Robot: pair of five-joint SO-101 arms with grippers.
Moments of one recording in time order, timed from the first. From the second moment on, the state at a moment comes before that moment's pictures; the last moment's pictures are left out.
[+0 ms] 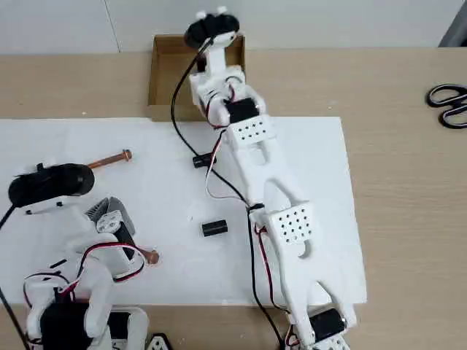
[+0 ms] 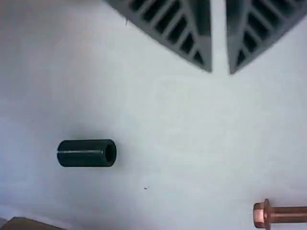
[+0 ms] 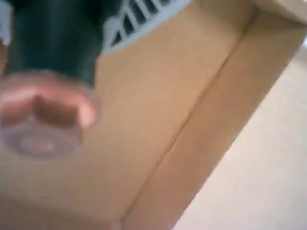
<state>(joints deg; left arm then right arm) -5.7 -82.5 53.3 78.2 20.8 -25.6 66.5 -74.4 44.2 -6.4</state>
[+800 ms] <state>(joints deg) -5.7 -82.5 53.3 78.2 20.8 -28.2 70.2 -82.1 55.1 -0.3</state>
